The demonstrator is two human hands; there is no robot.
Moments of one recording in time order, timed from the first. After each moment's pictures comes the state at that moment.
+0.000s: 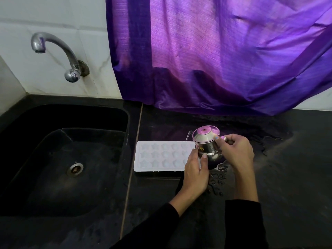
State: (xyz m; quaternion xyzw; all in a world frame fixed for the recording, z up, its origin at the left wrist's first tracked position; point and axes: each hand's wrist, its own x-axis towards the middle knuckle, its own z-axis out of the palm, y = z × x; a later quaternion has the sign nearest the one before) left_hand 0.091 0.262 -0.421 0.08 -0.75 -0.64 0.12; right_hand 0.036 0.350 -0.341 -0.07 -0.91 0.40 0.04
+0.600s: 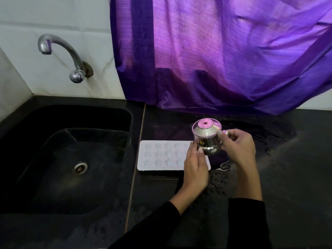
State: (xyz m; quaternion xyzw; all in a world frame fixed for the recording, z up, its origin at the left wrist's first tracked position) left_hand 0.092 0.257 -0.414 0.10 -0.72 -0.67 0.15; right_hand 0.040 0.344 -0.338 -0.05 -0.86 0.50 0.07
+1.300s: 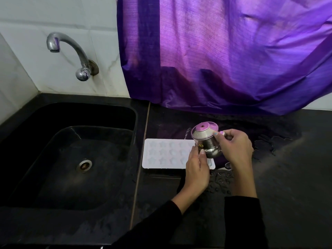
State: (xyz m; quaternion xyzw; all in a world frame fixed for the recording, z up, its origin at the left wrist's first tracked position) left_hand 0.098 0.247 -0.420 0.11 -0.72 -0.67 0.14; right_hand 0.043 0.324 -0.340 -0.04 -0.91 0.42 0.07
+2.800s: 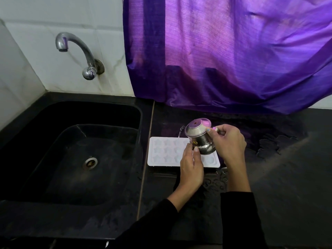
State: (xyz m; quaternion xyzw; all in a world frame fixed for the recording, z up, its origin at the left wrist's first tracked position) left_hand 0.110 0.225 -0.414 0.15 -0.71 -0.67 0.16; right_hand 0.049 0.298 -0.336 0.00 -0.91 0.41 0.06
